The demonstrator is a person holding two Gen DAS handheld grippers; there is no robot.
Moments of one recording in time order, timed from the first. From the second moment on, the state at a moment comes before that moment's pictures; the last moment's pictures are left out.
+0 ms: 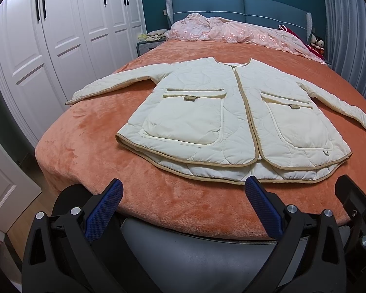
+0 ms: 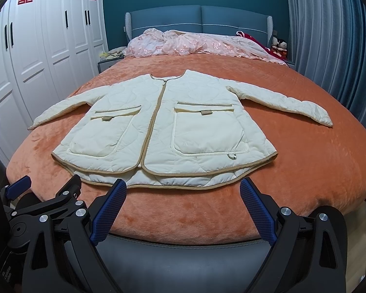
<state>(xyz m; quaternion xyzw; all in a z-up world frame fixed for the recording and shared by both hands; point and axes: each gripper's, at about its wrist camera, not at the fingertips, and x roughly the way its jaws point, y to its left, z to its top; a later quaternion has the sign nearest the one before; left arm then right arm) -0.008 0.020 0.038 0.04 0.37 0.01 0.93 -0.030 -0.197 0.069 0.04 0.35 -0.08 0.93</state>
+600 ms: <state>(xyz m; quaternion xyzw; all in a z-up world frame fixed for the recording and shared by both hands) -0.009 0.021 0.037 0.04 0.37 0.01 0.93 -0.030 -0.197 0.067 0.04 0.36 -0.08 0.93</state>
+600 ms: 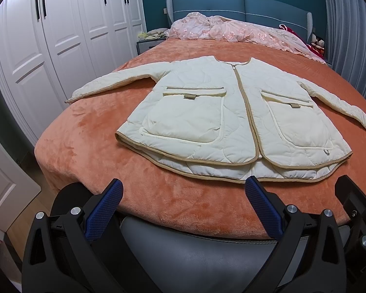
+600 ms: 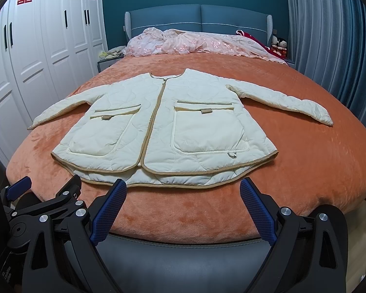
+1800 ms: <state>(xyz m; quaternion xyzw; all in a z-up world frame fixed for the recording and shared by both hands) 0.149 0.043 0.023 0.00 0.41 0.07 0.91 0.115 -0.614 0.008 0.37 0.34 -0.28 0.81</state>
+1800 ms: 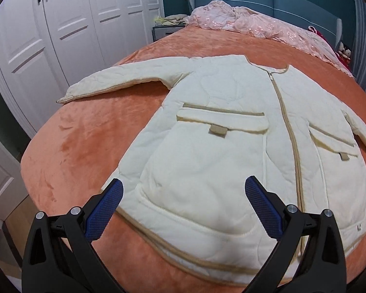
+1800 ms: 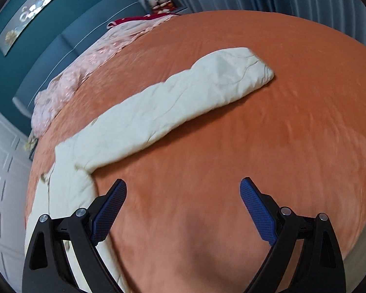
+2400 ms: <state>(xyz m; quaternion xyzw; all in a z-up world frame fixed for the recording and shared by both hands) 0.239 0.047 0.001 -0.01 0.44 0.13 0.89 0.207 -0.724 -0.002 0.49 0.24 -0.32 0.78</state>
